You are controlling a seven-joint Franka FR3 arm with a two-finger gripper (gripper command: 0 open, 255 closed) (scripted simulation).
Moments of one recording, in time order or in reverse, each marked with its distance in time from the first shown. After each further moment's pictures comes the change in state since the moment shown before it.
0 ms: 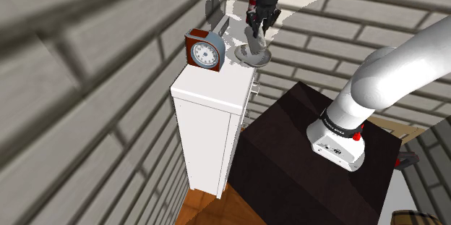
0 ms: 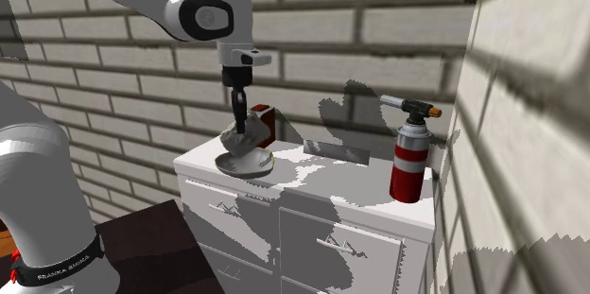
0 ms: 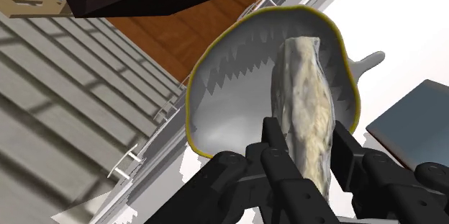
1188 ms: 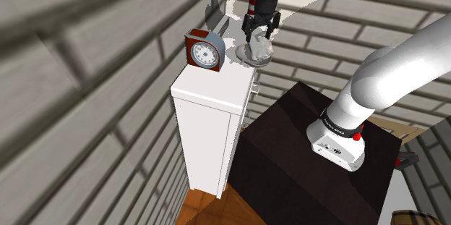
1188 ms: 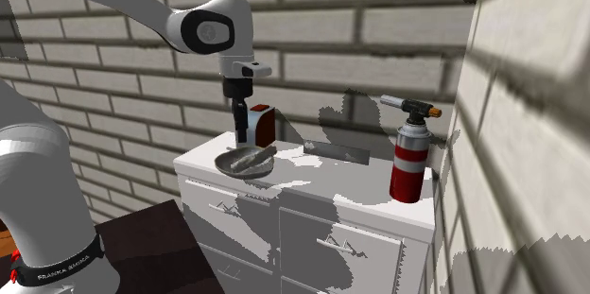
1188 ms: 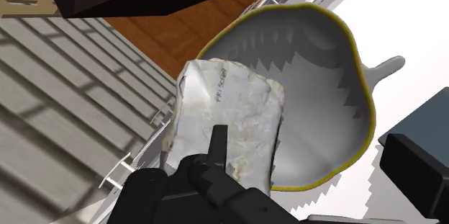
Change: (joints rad) arm 0.001 0.025 0.001 -0.052 0.001 0.078 0.001
